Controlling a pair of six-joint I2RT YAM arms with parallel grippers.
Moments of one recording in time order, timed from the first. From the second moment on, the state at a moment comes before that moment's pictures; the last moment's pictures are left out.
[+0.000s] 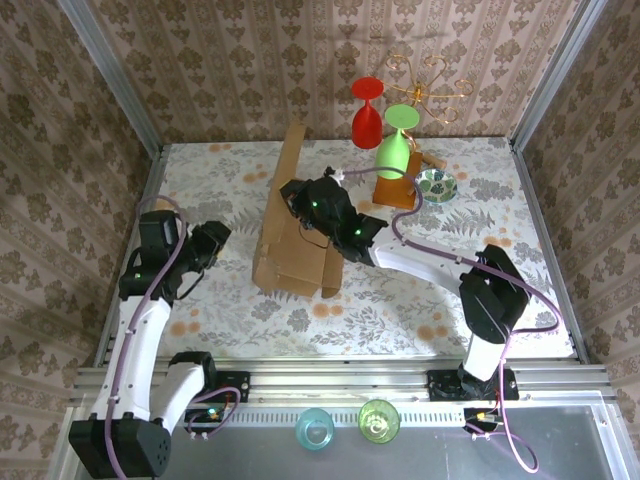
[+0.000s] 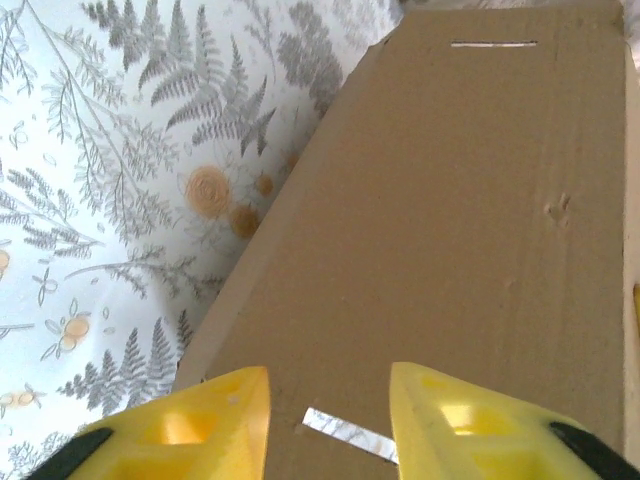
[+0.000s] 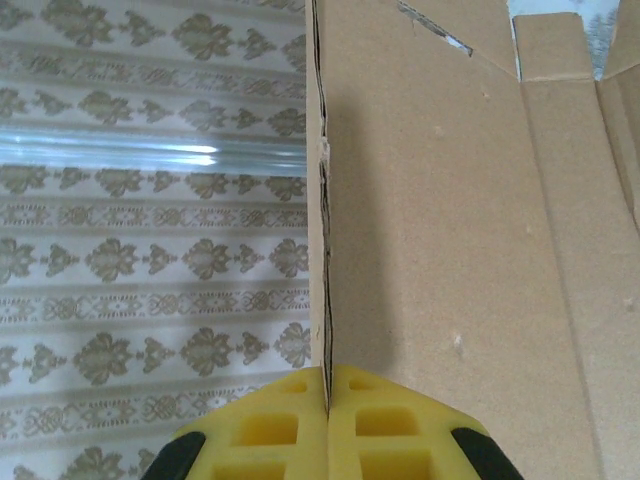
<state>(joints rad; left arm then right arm) -0.04 0.86 0.83 -0.64 0.44 -0.93 0.84 1.76 1.35 0.18 0.23 1.48</state>
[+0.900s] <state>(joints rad) -0.43 0.77 1.10 -0.91 0.31 -1.13 0.88 1.77 1.27 0.11 0.44 1.71</state>
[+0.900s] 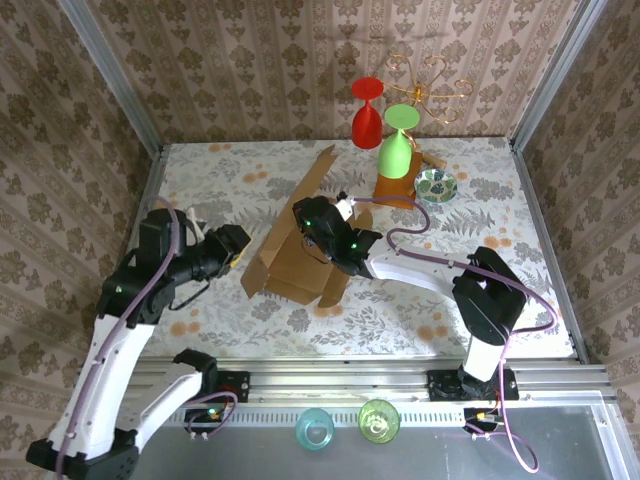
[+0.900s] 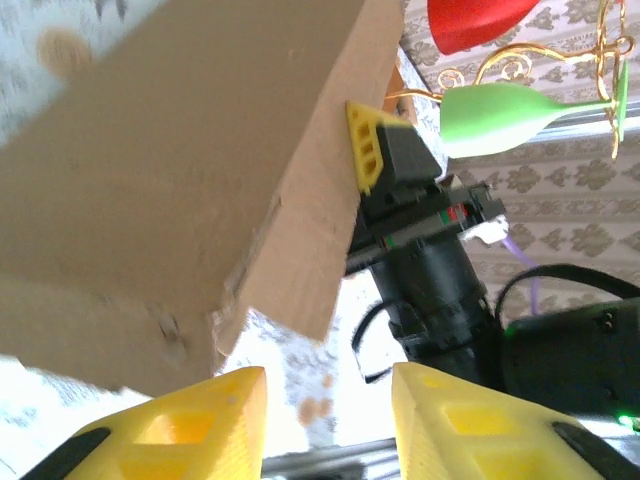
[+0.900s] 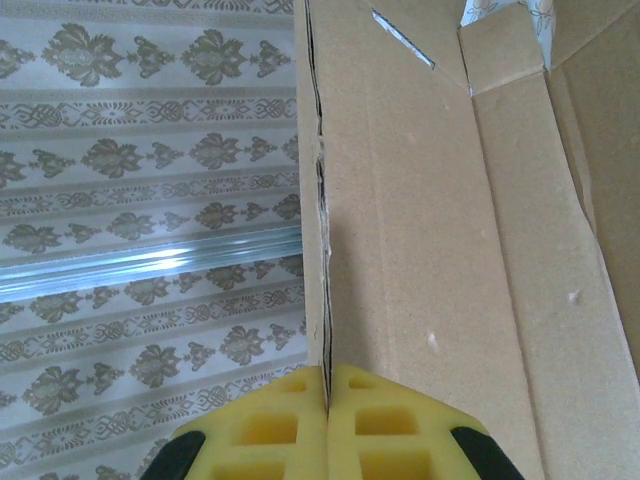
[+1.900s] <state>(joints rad) -0.76 0.79 0.86 -0.48 -0.25 -1.77 0.88 1.81 1.34 0.09 0.45 1.82</state>
